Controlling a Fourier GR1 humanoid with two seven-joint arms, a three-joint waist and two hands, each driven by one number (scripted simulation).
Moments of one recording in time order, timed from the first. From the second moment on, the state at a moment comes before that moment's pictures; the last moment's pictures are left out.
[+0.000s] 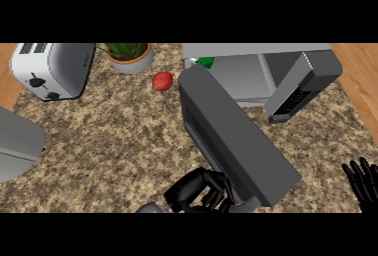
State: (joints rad) left arm -0.25 0.01 -0.75 -1.17 -0.04 -0.02 -0.27; right arm 0.30 -0.30 -0.20 -1.41 -0.26 0.53 -0.65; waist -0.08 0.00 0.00
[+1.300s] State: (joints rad) left arm -0.71 0.00 -0.95 -1.02 0.39 0.58 -0.22; right arm 0.32 -0.39 -0.08 -1.88 -0.52 0.60 -0.34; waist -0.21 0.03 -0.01
